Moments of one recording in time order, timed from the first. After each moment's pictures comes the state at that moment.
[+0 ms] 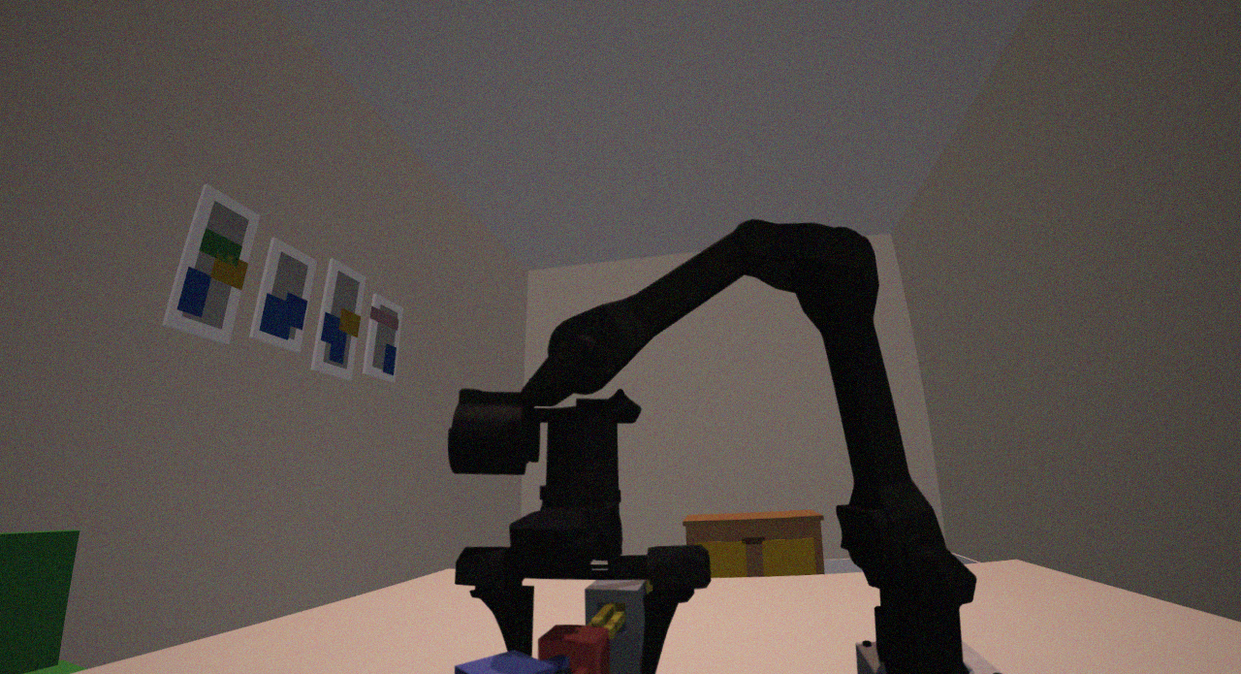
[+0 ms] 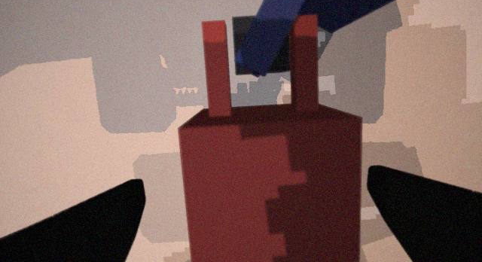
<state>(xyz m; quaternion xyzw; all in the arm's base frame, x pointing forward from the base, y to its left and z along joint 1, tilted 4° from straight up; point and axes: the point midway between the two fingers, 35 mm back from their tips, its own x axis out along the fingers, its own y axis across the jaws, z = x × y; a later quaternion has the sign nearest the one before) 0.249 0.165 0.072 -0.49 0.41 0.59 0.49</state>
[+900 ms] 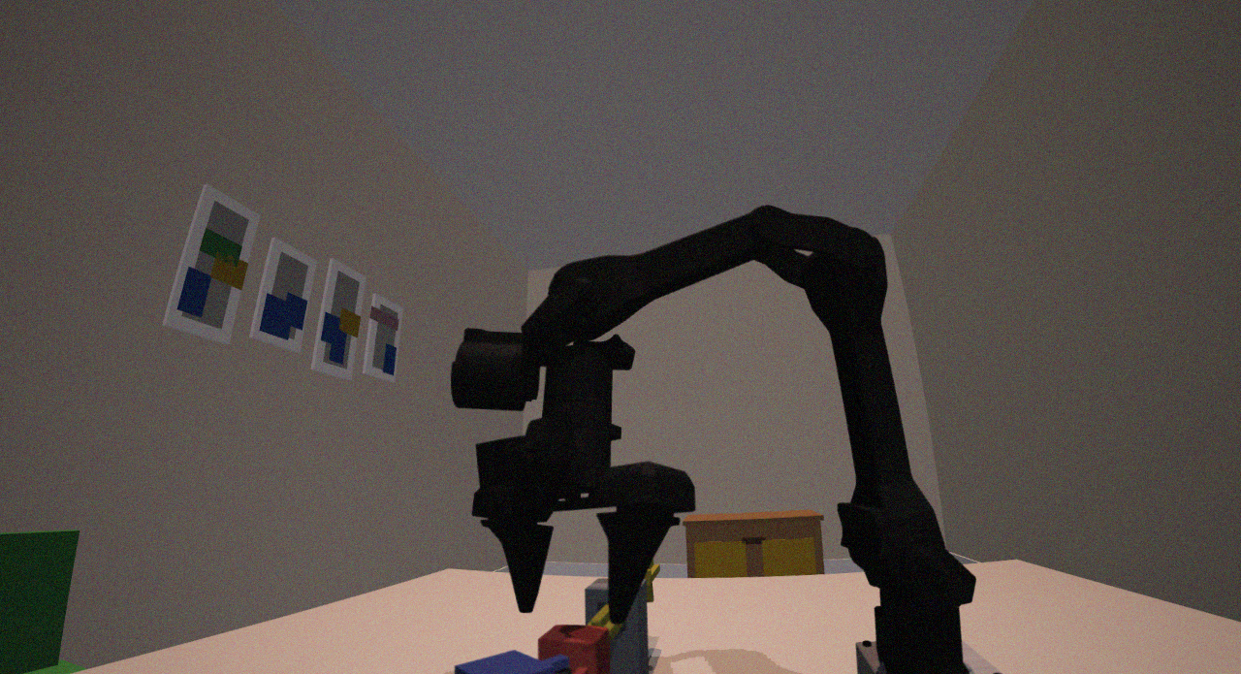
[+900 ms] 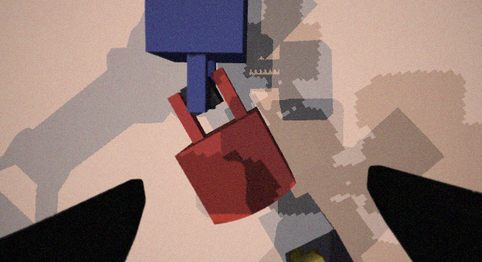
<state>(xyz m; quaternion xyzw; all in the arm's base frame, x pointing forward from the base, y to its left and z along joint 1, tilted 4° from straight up) 0.256 0.167 0.125 -0.34 0.52 0.50 0.60</state>
